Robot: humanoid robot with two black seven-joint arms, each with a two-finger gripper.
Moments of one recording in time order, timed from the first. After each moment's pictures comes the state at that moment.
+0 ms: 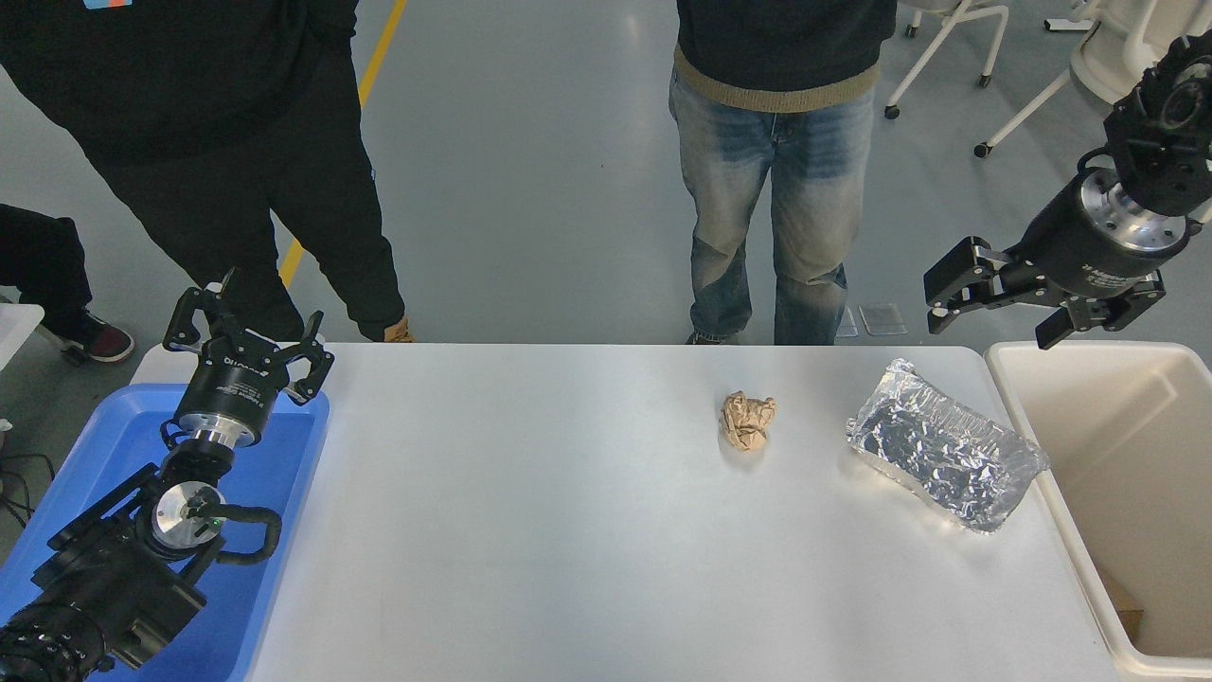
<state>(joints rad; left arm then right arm) -0.57 0.28 -0.89 -0.47 -0.07 -0.58 -0.41 2.13 -0.47 -1.28 1.19 -0.12 0.79 -0.11</state>
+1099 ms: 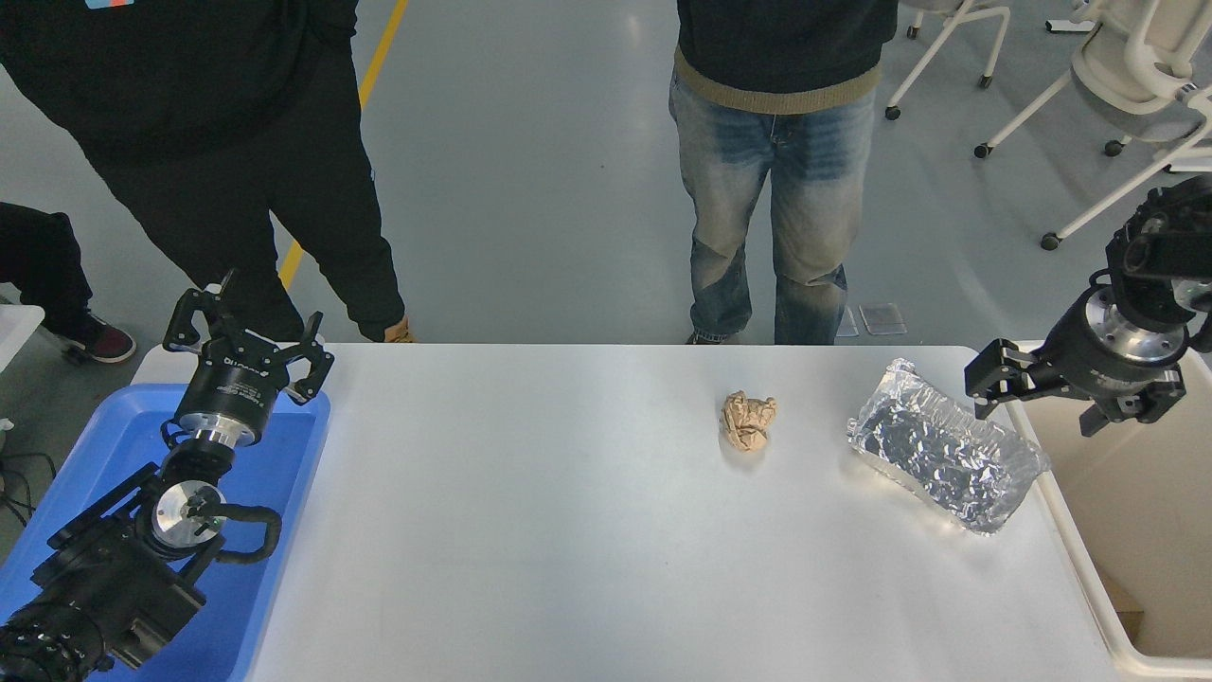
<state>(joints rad) -0.57 0.28 -0.89 -0.47 -0.07 -0.58 -0.41 1.71 -0.46 -1.30 1.07 -0.19 0.56 -0.11</state>
